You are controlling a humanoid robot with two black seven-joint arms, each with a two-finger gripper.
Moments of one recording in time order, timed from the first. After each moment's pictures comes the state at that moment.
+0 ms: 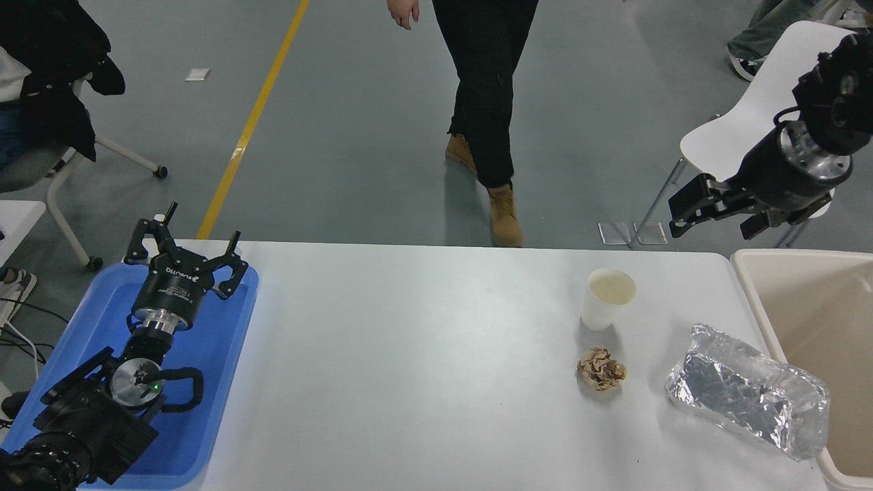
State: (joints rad) left arm -0.60 0.23 -0.89 -0.31 -0.13 -0.77 -0.36; right arm 1.92 -0.33 -1.43 1.00 -0.30 0.67 0.32
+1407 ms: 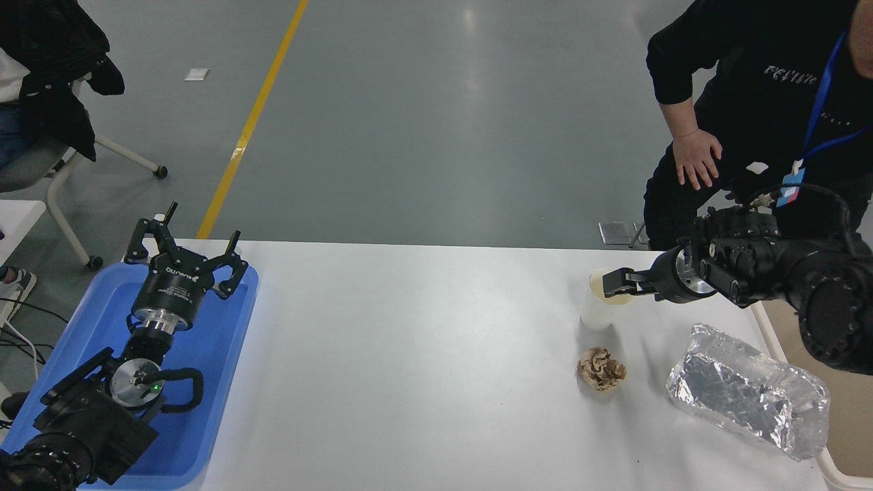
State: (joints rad) left arm -0.60 0.23 -0.89 -0.31 -0.13 -0.77 -0.37; right arm 1.20 -0.16 -1.28 0.41 -0.19 0.41 0.30
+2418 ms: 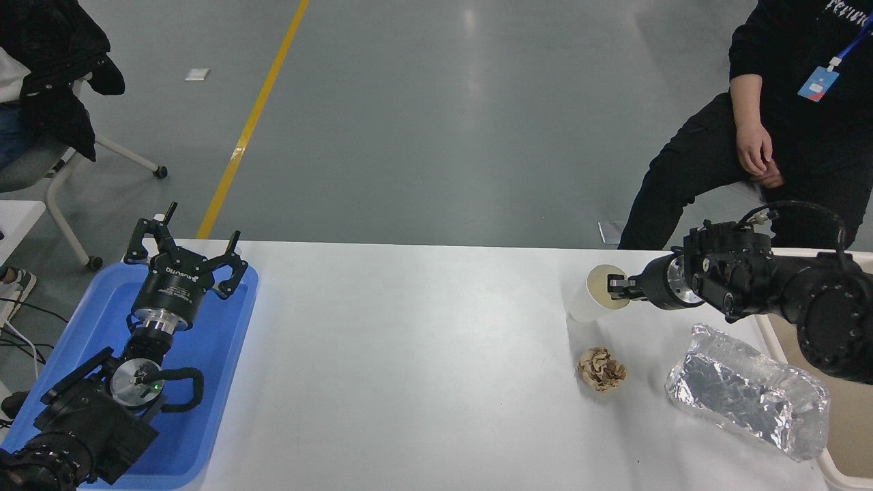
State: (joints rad) left arm -0.60 0.23 -0.89 -0.31 -0.13 -0.77 -0.37; right arm 1.28 -0.22 -1.22 0.50 -0.19 0.37 0.32
